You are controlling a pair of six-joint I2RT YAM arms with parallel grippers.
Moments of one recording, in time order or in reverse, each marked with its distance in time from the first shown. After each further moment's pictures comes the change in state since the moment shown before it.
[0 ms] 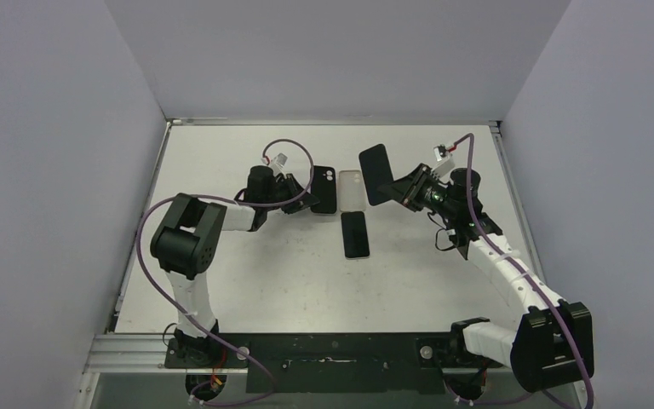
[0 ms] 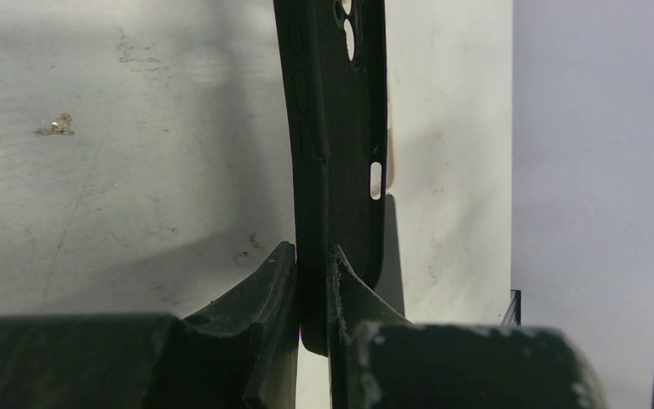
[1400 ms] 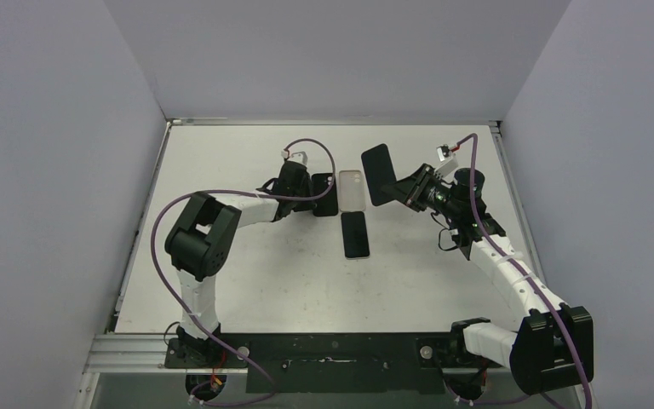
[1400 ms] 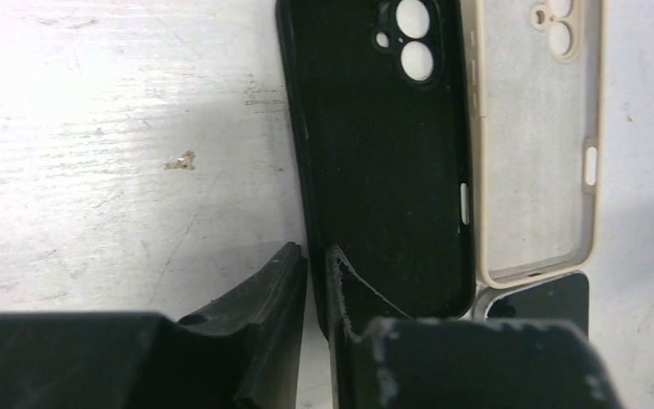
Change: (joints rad) left arm -0.166 0.073 0.236 -0.441 -0.553 0.286; right arm -0.035 -0.016 0.000 -0.023 -0.029 -0.024
